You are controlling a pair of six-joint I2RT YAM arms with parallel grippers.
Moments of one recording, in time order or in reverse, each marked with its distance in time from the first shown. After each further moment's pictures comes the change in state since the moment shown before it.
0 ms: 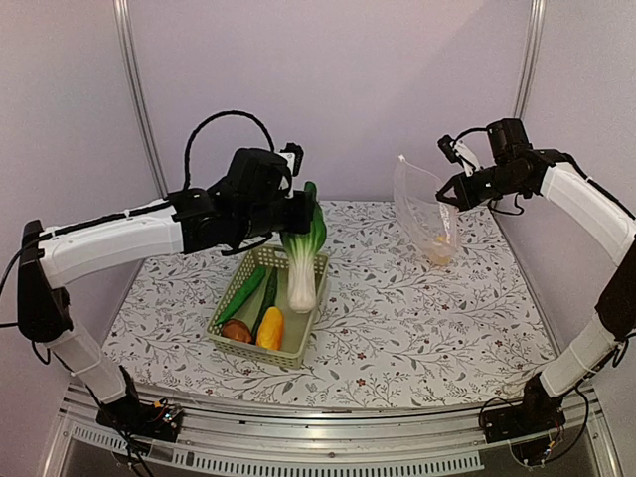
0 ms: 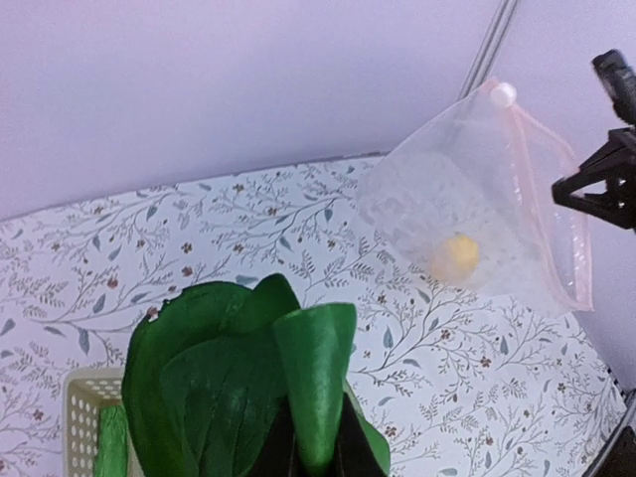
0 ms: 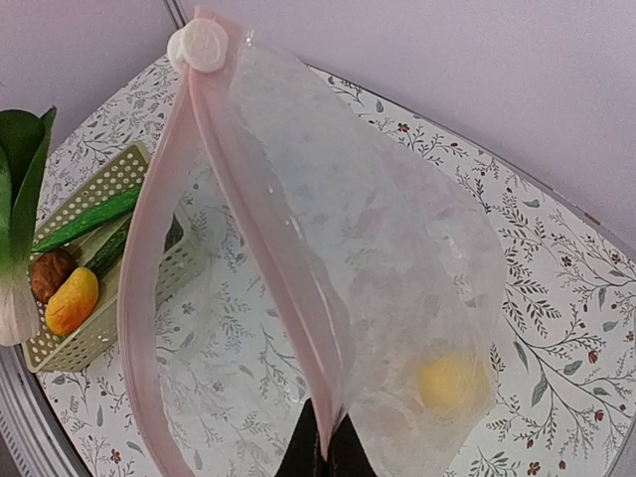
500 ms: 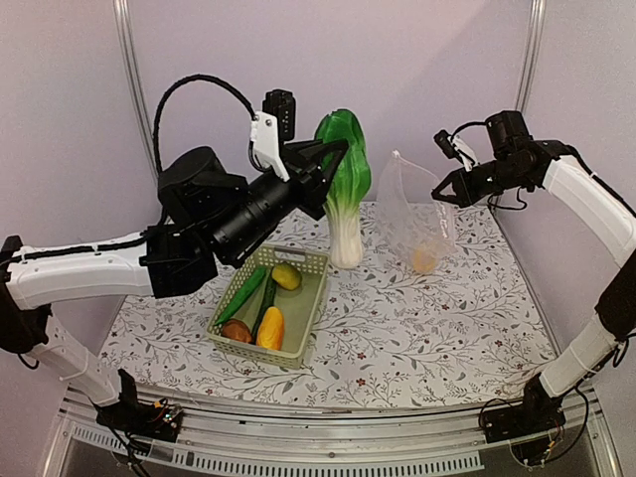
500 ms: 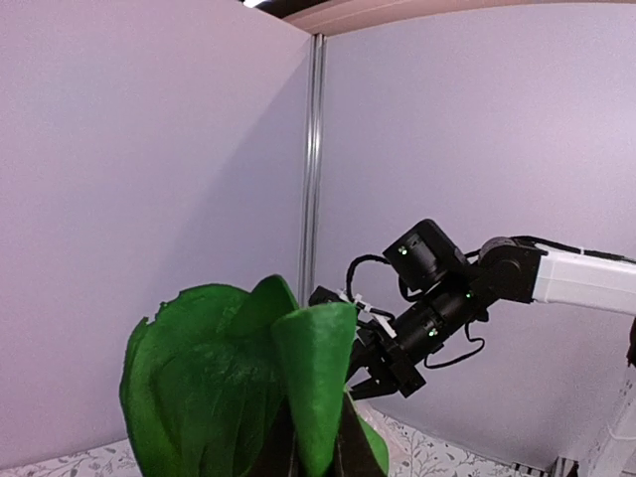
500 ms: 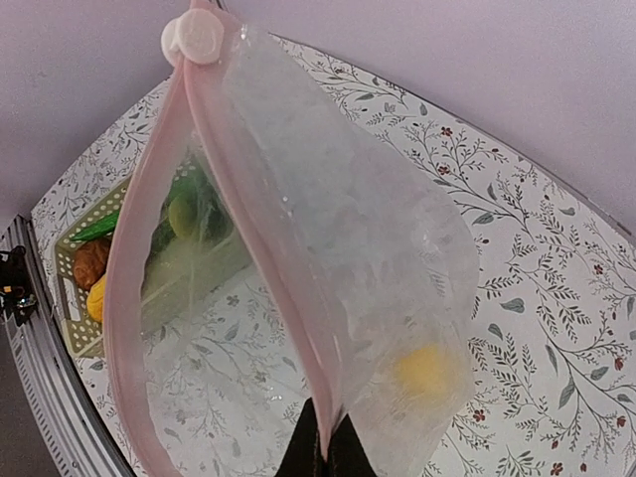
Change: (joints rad) left arm -0.218 -0.187 -0.183 0.752 0.045 0.404; right arm 0.025 0.000 0.073 -0.102 -0.070 0.003
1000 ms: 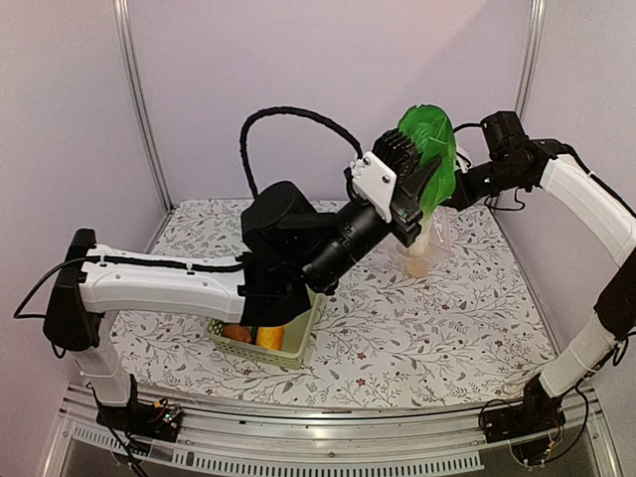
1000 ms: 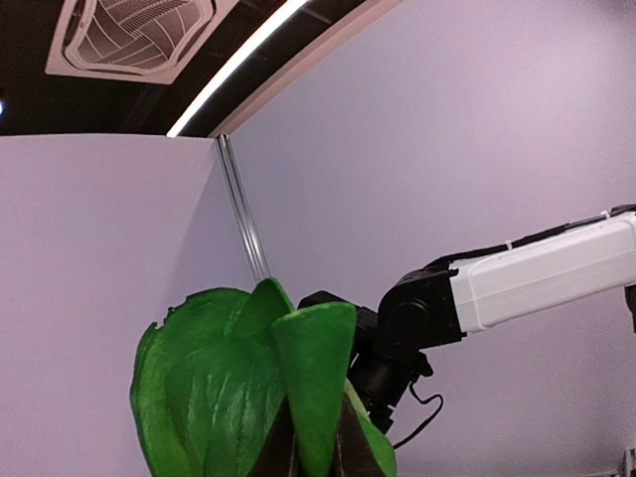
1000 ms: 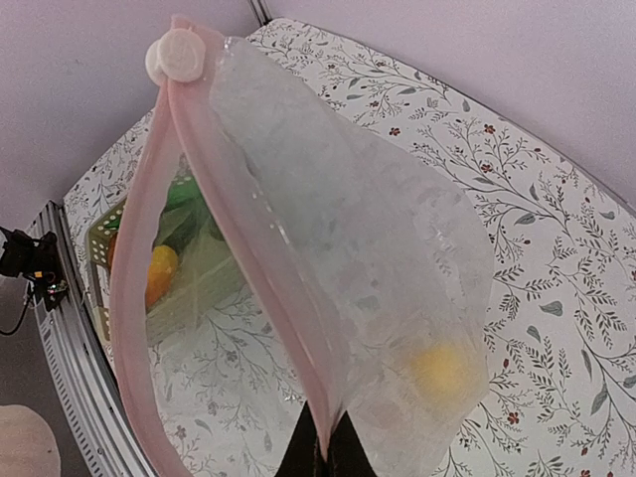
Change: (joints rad) left arm -0.176 0.360 0.224 0.387 0.052 0.486; right arm 0.026 0.010 0.020 -0.045 -0.068 0.003
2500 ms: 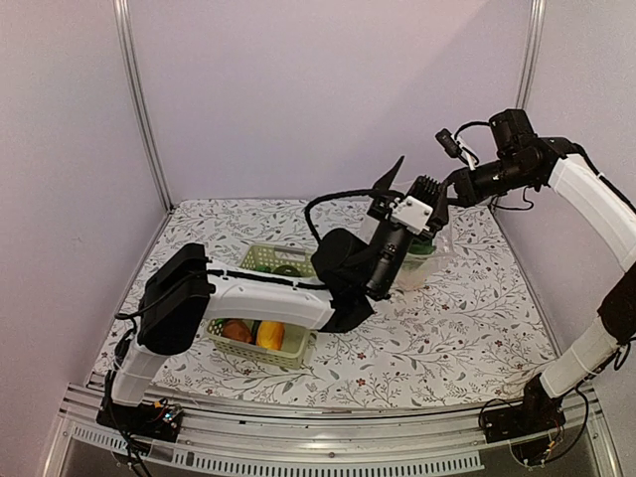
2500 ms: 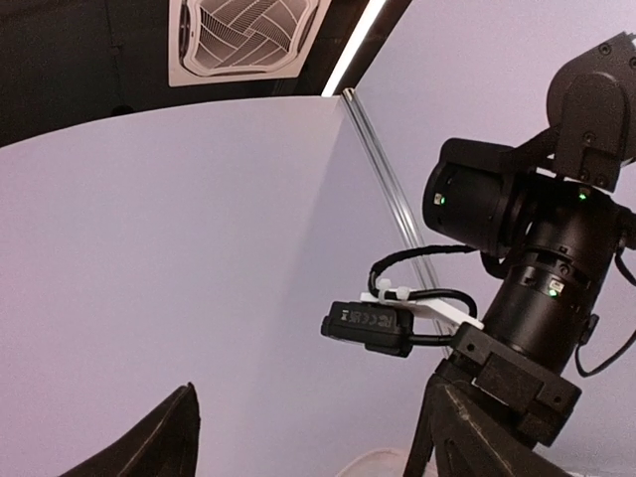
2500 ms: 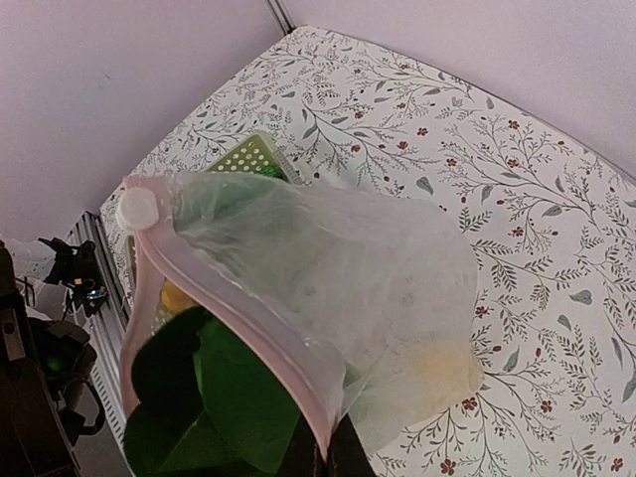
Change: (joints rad) left arm 0.092 0.504 0.293 0.447 -0.229 0.349; right arm -0.024 -0.035 0.001 -0.045 -0.092 0.050
